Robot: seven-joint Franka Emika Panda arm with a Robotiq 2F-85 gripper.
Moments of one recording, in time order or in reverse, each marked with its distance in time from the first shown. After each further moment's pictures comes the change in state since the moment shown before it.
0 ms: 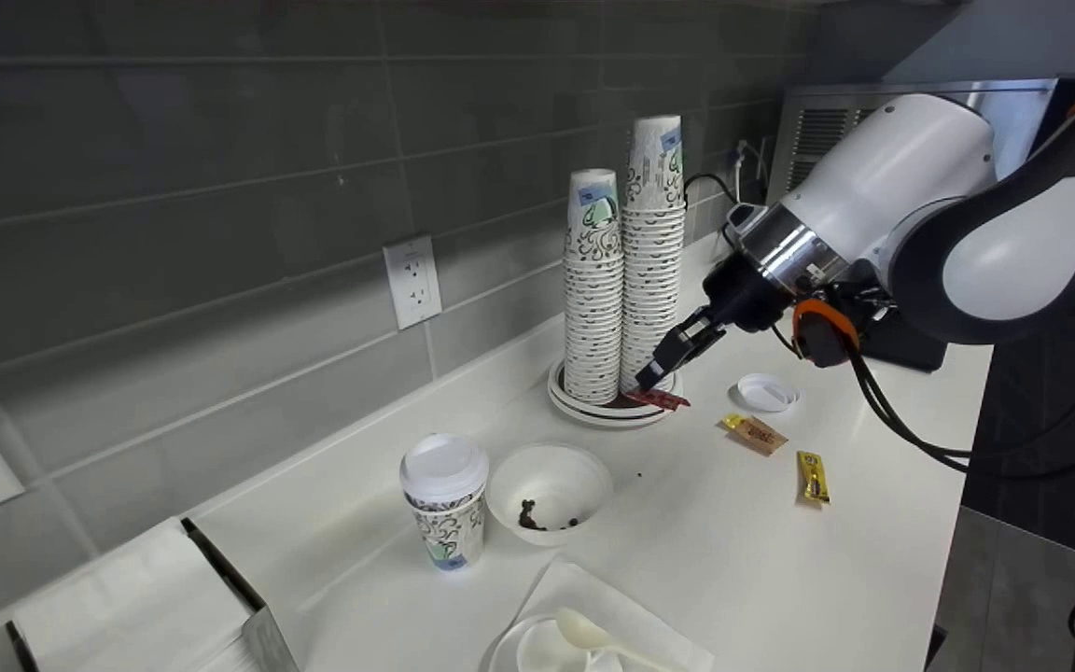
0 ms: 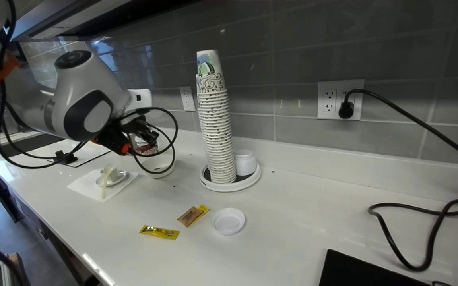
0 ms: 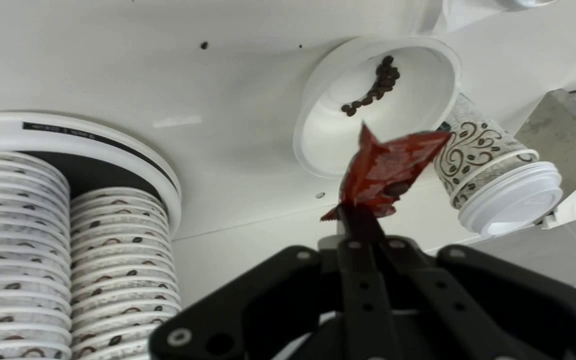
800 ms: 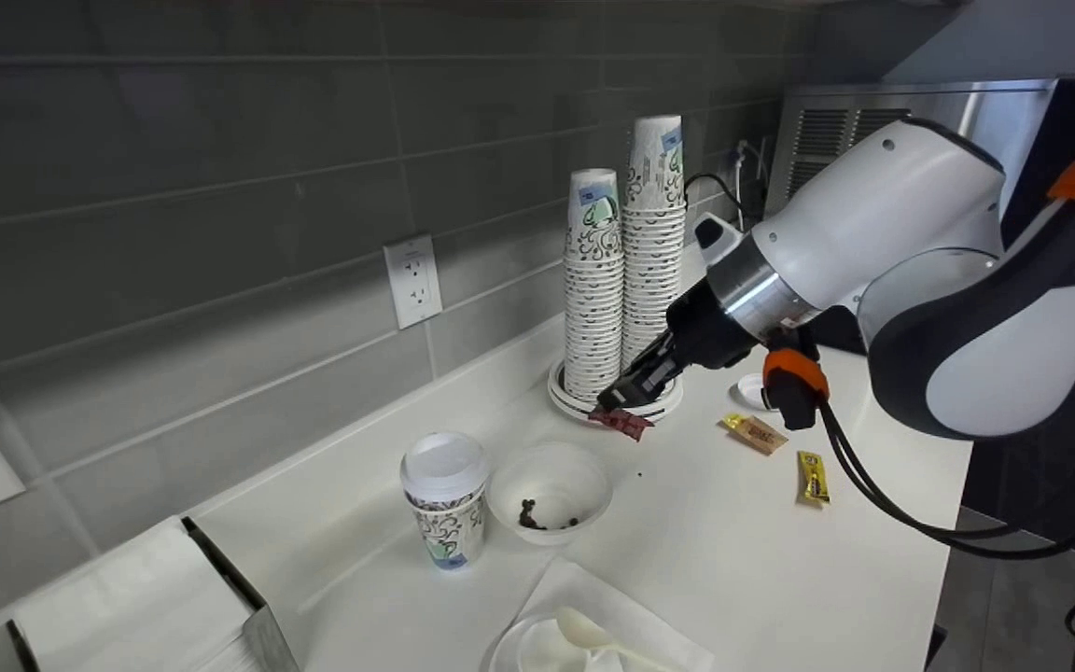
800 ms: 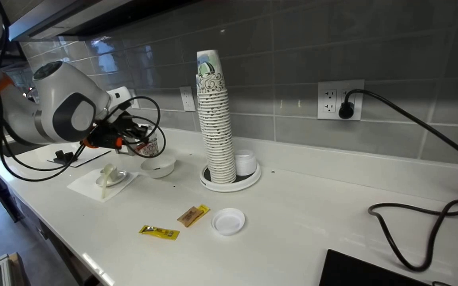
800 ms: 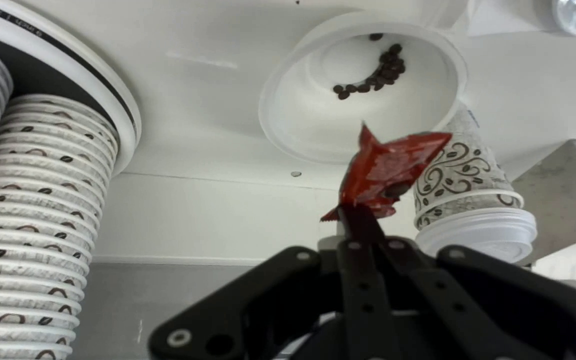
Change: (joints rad) arm 0.237 0.347 -0.001 0.003 0.151 0.224 -0.047
